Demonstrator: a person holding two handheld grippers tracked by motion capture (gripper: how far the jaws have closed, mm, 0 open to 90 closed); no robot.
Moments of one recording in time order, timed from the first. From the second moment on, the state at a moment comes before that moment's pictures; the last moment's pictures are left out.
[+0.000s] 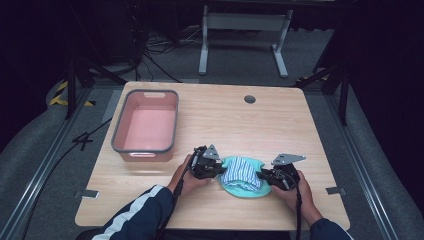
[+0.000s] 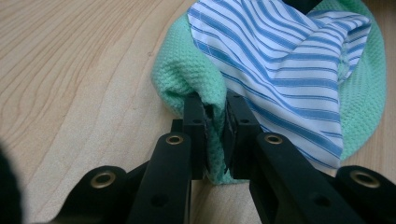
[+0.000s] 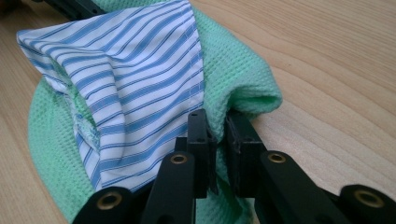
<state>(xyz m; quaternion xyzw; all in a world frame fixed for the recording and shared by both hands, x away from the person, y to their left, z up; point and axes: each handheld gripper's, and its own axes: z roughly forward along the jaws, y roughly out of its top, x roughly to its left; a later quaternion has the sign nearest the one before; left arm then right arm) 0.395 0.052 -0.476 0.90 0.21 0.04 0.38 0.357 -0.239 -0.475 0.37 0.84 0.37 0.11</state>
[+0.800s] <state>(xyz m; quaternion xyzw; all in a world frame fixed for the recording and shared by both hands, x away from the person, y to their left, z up) 0.398 0.074 -0.426 0.89 0.20 0.07 0.40 0.360 -0.214 -0.418 0.33 0.84 0.40 0.15</state>
